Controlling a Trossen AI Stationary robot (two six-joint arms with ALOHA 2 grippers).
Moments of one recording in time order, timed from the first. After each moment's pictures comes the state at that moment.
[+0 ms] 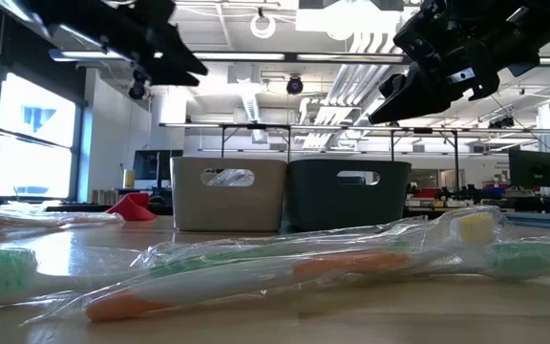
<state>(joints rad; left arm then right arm) 0.23 0.89 0.61 0.05 -0.29 -0.21 -0.08 1.12 0.49 0.14 -0.10 -0.21</state>
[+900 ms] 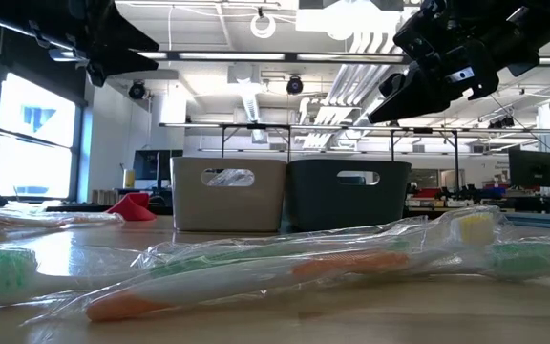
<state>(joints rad) 0.06 0.46 0.45 -0.11 -0.28 -0.28 -0.08 1.12 0.49 0.15 -0.10 -0.21</state>
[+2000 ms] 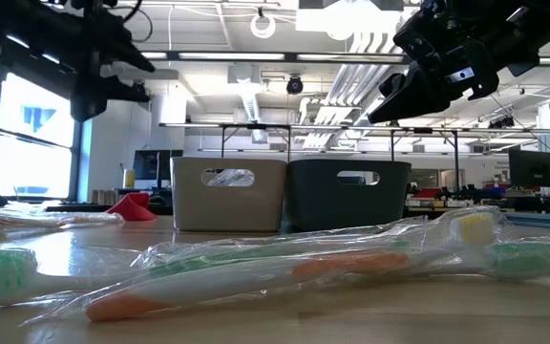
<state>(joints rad) 0.06 0.60 0.45 -0.20 -0.02 -0.86 -0.08 1.12 0.49 0.15 -0.10 -0.21</state>
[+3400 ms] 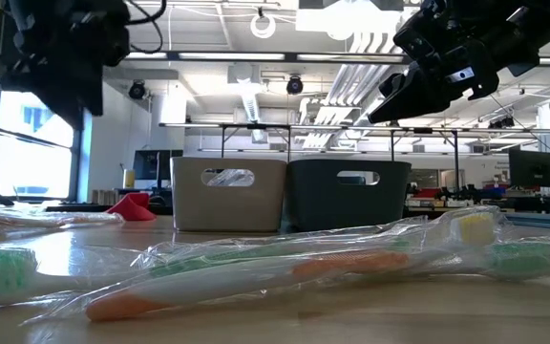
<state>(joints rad) -0.29 1.09 0.86 -0.88 -0.22 -1.29 -0.08 1.12 0.49 0.15 -0.10 -0.21</state>
